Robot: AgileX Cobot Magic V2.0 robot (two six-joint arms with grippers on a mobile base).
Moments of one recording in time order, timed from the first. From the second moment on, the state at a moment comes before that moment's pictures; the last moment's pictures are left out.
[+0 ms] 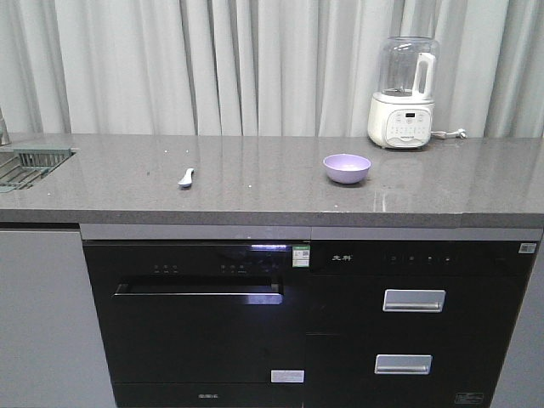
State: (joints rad) left arm 0.00 -0.01 0.03 -0.03 0.31 0.09; right arm -0.03 -0.01 0.03 -0.11 0.20 0.00
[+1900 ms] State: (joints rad) left arm 0.00 -0.01 0.03 -0.03 0.31 0.09; right arm -0.03 -0.01 0.03 -0.11 0.20 0.00
